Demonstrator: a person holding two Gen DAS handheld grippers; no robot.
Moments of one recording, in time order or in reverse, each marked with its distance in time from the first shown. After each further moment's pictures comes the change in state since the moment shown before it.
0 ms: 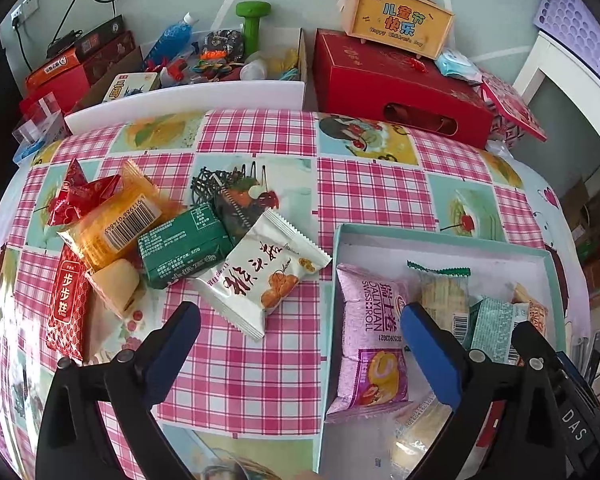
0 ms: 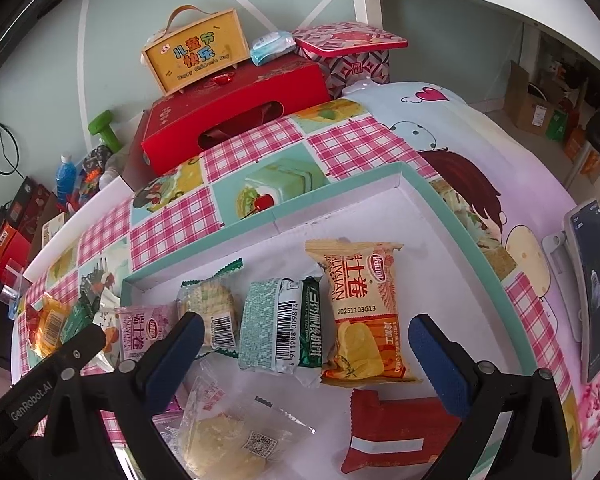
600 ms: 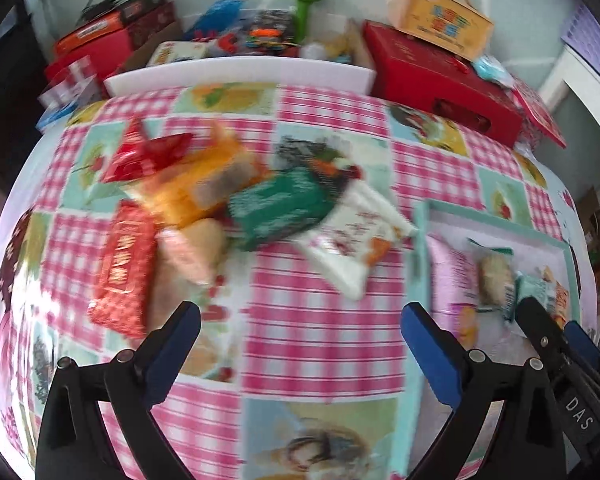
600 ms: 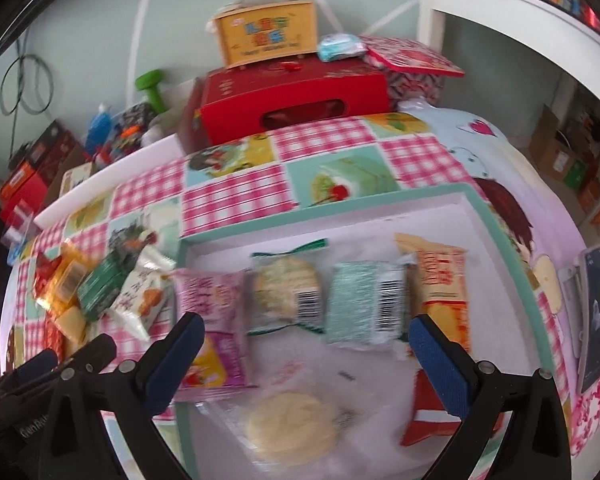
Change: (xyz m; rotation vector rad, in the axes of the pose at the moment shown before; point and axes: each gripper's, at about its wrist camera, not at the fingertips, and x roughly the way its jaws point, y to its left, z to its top) left arm -0.015 0.082 -0.018 -0.080 0.053 0.037; right arm -0.013 0.075 -0.020 -0.192 0.004 0.004
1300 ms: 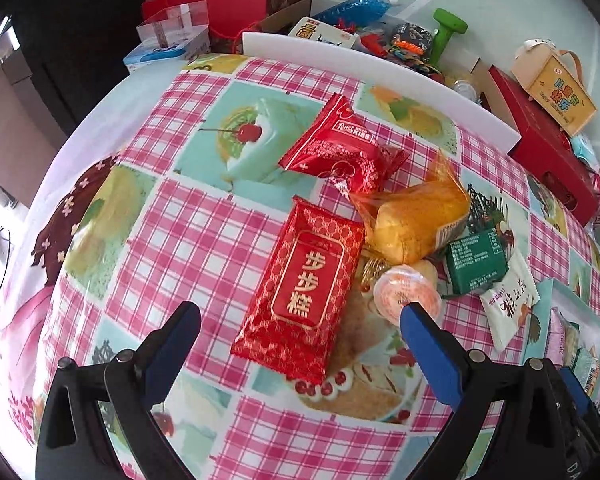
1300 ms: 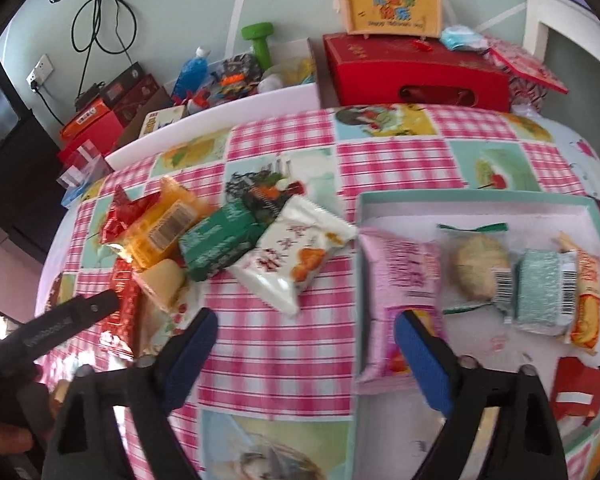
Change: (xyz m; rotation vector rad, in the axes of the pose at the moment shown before) left arm 0.016 0.130 0.019 -0.222 0.006 0.111; right arm 0.018 0.111 -0.021 -0.141 0.081 0.216
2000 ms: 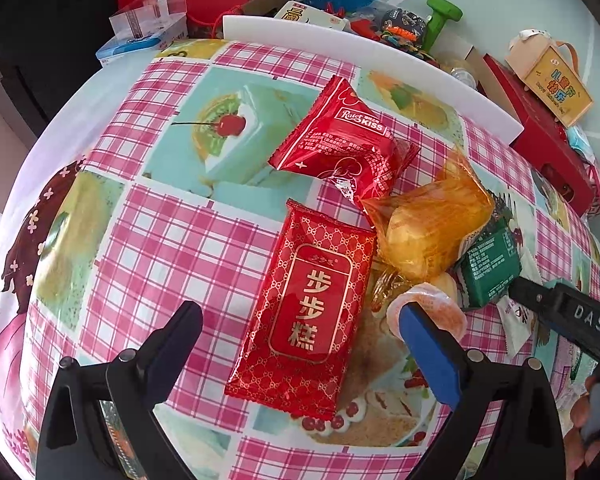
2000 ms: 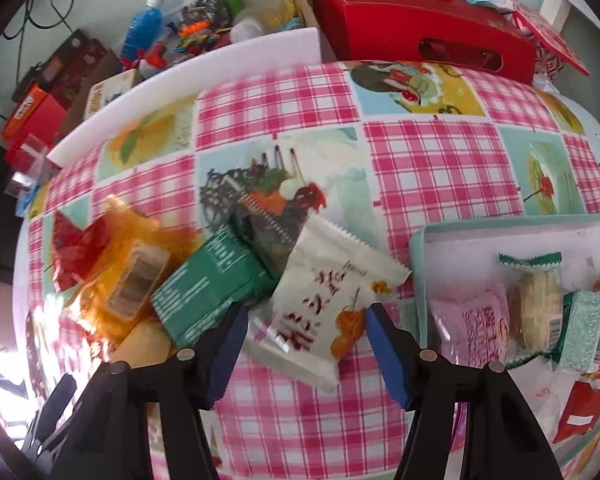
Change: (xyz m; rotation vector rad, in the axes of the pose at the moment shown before) left arm 0.032 0.008 0.017 0.034 0.040 -0.059; right arm 0.080 0.026 0.064 0.067 0.239 -0.129
